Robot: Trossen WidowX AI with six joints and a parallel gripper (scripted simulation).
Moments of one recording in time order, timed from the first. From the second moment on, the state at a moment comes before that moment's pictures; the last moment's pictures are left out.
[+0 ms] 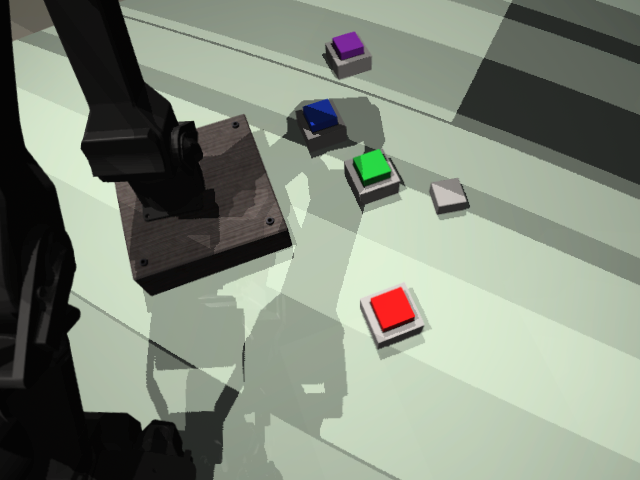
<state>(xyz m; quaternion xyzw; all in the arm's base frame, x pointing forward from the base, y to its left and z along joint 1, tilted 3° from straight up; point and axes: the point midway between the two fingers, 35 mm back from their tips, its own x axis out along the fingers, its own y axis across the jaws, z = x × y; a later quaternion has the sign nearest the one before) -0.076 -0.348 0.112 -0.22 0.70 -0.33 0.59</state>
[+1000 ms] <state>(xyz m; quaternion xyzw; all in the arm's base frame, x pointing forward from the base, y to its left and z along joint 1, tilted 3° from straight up) 0.272 -0.190 0.104 -0.11 0.58 -0.11 0.80</state>
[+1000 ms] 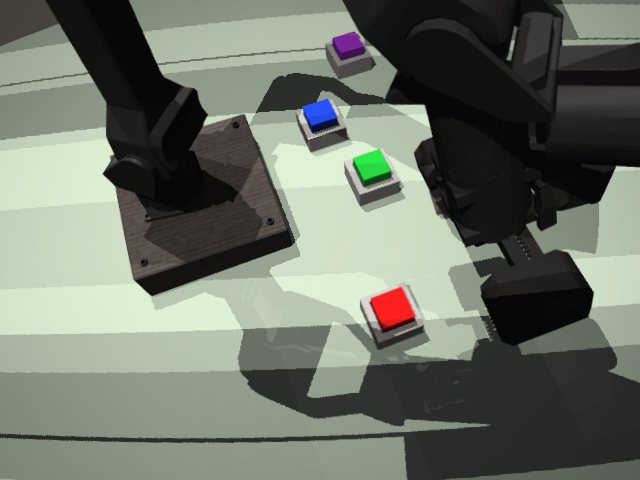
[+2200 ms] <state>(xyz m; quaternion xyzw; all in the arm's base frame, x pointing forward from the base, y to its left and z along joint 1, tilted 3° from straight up) 0.246 0.181 0.092 -0.04 0.67 0.04 0.74</state>
